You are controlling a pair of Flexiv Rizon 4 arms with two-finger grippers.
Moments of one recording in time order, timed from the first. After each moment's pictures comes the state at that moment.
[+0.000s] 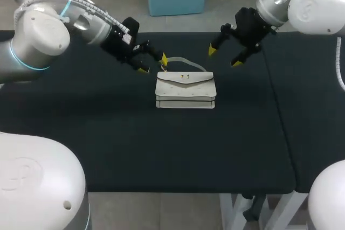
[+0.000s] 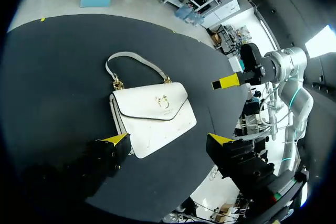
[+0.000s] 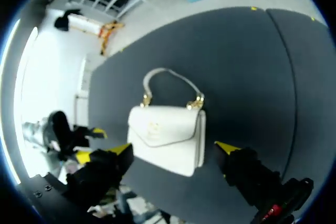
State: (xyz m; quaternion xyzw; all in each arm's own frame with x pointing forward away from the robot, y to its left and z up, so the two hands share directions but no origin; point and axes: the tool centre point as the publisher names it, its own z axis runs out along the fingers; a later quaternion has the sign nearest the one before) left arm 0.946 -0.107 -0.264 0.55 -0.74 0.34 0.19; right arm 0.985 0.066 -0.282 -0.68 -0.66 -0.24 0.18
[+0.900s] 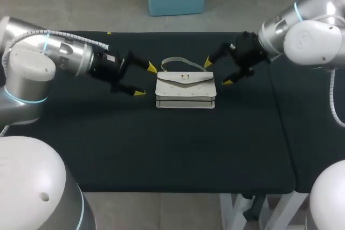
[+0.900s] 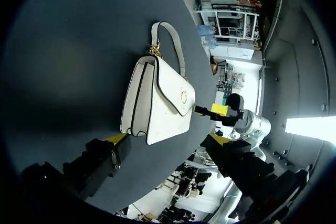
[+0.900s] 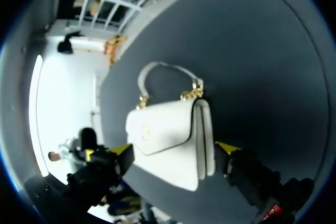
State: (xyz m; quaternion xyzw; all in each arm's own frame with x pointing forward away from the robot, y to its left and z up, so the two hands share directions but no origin) left arm 0.930 -0.089 -0.310 0.68 -0.53 0.35 0.36; right arm 0.973 0.086 -0.339 -0.71 -0.59 -0.29 0.24
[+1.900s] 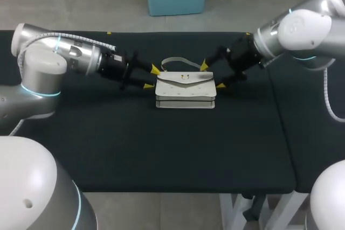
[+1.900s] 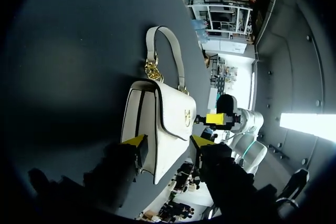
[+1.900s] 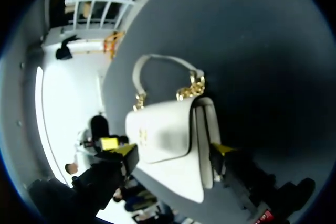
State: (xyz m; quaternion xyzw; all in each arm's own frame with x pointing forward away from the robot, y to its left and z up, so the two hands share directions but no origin) left arm 0.976 -0.107 -0.341 0.65 -0.54 0.37 0.40; right arm 0.980 0.102 -0.359 -0.72 -0.56 -0.27 0.31
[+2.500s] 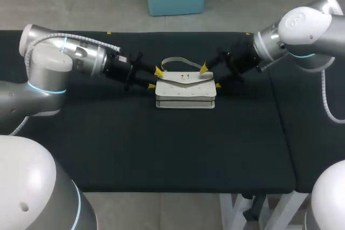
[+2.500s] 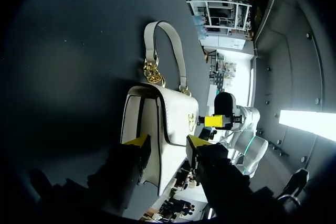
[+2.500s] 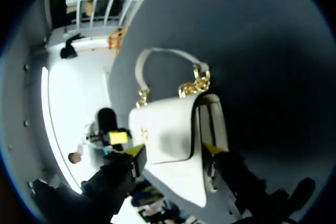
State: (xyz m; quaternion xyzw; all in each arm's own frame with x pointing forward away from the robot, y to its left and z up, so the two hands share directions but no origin) left arm 0.984 -0.119 -0.354 0.63 -0.55 0.36 0.41; right arm 0.978 0.113 -0.364 -0.71 -0.55 -0.28 0.35
